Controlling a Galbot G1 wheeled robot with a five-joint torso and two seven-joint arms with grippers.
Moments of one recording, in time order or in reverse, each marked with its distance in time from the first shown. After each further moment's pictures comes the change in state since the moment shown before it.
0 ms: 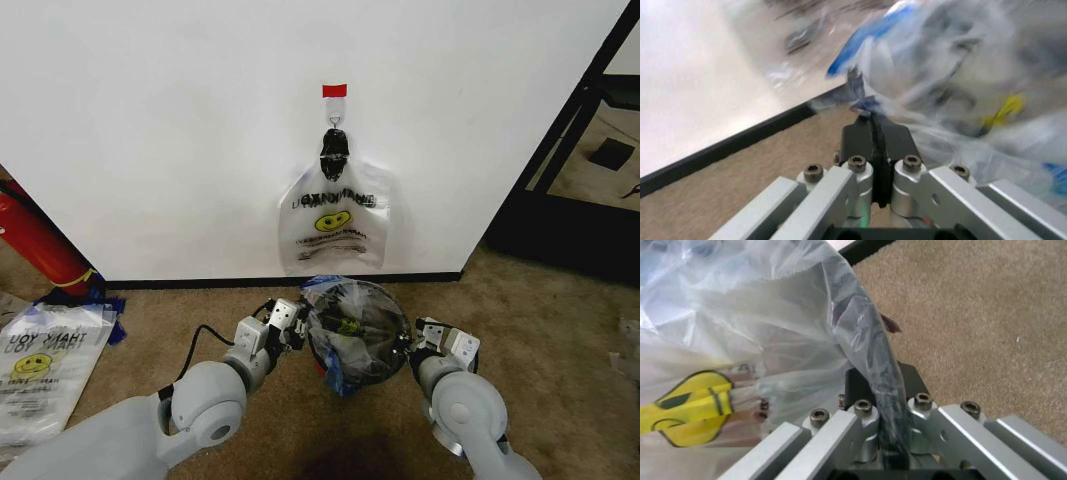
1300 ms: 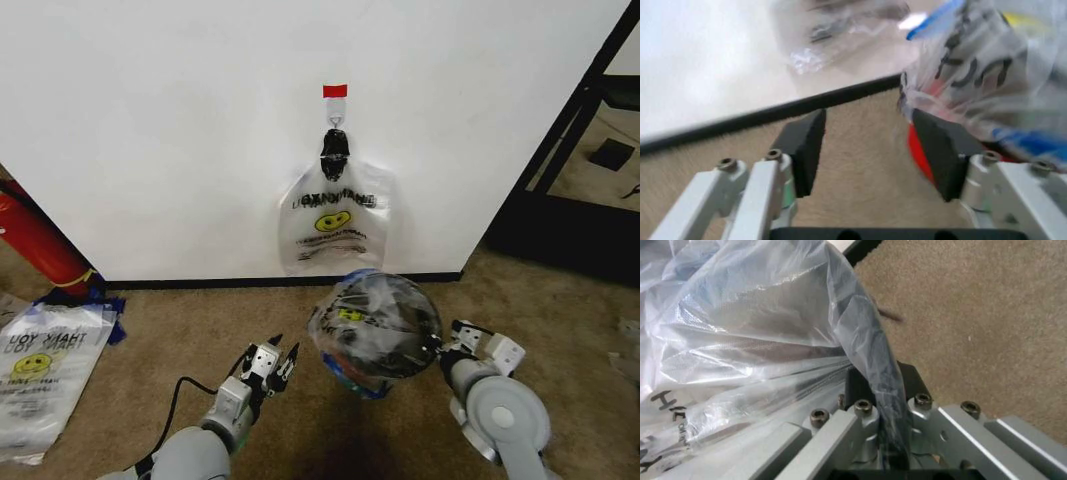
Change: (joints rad) left arm 0.450 -0.087 -0.221 -0.124 0.192 -0.162 -0.062; right arm -0.064 0.079 0.191 0.065 0.107 0.016 0.039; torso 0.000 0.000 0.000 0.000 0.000
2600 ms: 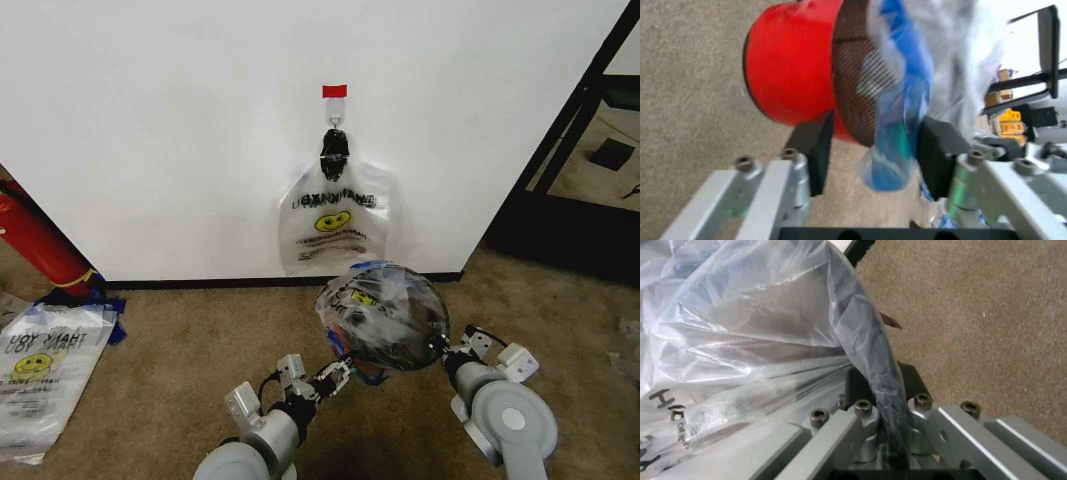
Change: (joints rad) left arm 0.156 -0.382 -0.082 0.015 -0.603 -0.029 0.086; right arm -0.018 0.148 0.065 0.022 0.029 0.003 0.004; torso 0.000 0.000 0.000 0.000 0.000
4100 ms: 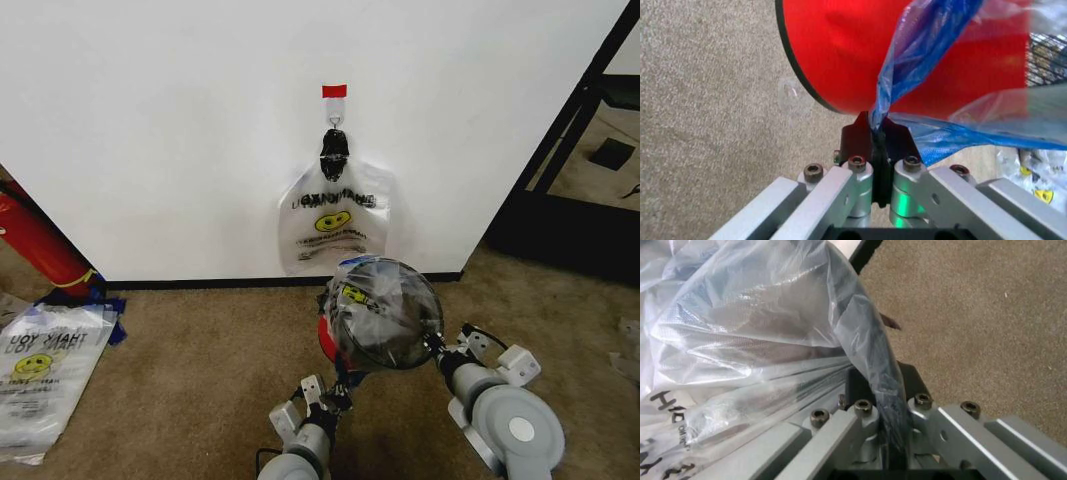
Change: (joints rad) left arm -0.027 -0.201 0.075 0.323 0.353 -0.065 0.064; right arm -0.031 0.048 -0.019 0.072 0.028 -0.016 0.023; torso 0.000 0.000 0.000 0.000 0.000
